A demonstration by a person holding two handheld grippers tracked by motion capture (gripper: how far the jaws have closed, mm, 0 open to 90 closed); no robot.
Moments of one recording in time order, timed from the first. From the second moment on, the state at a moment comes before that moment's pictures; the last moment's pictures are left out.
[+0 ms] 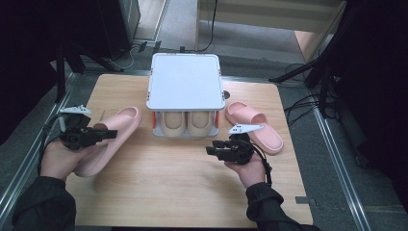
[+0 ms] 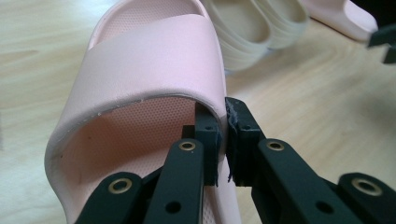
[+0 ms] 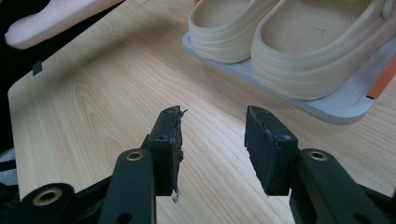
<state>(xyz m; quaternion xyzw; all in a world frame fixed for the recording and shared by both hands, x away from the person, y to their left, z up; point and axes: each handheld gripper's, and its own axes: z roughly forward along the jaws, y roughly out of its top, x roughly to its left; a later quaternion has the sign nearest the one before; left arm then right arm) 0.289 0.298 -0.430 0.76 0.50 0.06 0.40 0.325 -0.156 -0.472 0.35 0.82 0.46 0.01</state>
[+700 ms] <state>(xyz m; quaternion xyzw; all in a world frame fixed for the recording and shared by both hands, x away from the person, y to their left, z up) 0.267 0.207 -0.439 0.83 0.41 0.03 0.38 0.332 -0.151 -0.471 0.35 0.82 0.45 0.00</state>
